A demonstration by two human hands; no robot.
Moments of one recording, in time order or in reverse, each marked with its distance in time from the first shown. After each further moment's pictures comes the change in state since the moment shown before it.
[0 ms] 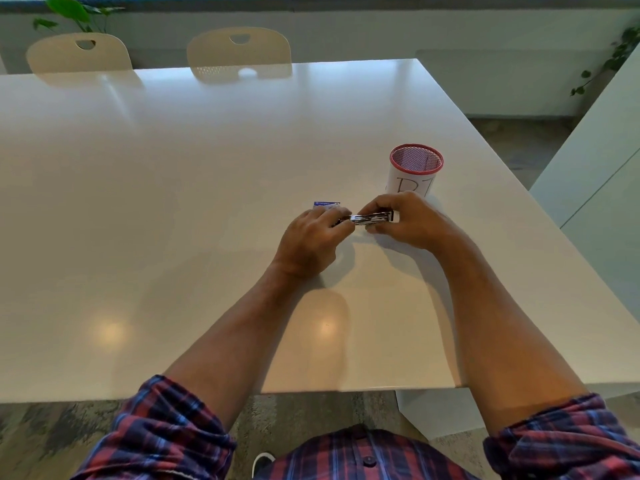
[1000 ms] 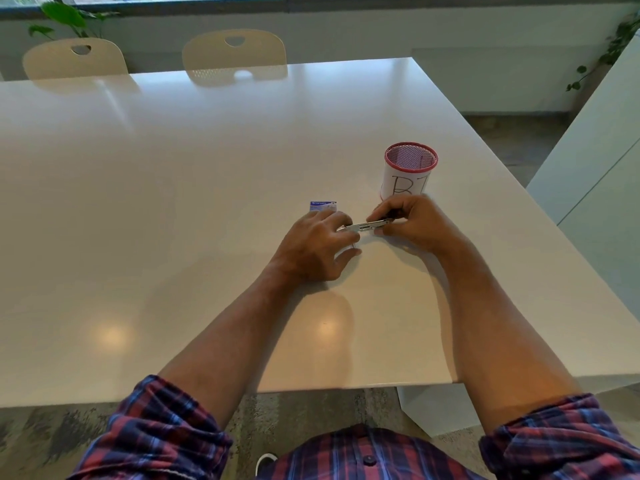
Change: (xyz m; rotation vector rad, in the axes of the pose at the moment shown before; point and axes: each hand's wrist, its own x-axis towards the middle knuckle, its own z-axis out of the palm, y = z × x) left_hand 0.003 0.011 -0.015 -0.054 -0.263 0.034; right_hand -0.018 0.011 0.001 0.266 0.108 0.082
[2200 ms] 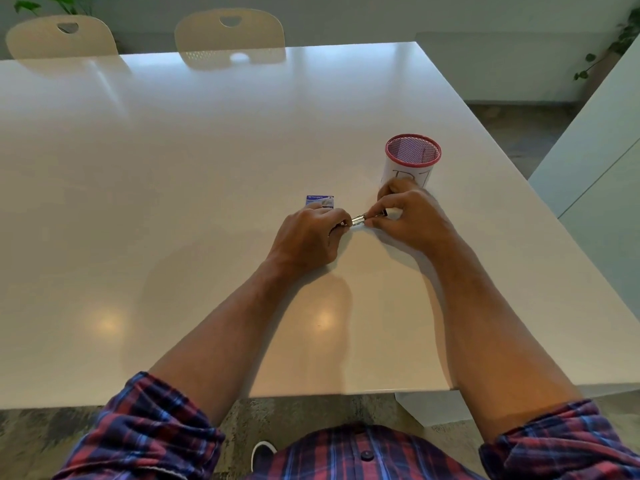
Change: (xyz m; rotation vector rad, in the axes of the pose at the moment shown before) left_hand 0.009 -0.003 0.013 -0.160 0.091 -0.279; right_hand 0.011 0.004 0.009 -0.440 0.139 -0.189
